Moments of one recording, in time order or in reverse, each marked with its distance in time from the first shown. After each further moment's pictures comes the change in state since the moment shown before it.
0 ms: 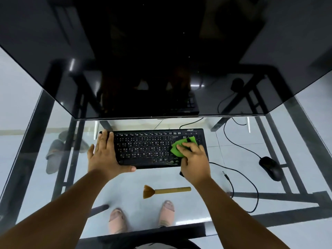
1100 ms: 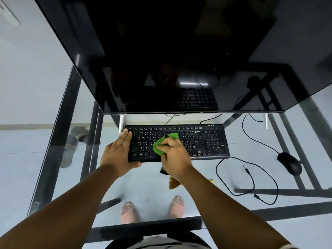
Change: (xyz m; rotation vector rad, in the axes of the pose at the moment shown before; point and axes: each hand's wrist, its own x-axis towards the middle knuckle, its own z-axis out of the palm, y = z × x) left_hand -0.003 -0.064 -0.004 0.002 -0.062 0.211; right_hand 0.007 -0.127 0.048 0.032 -0.240 -0.202
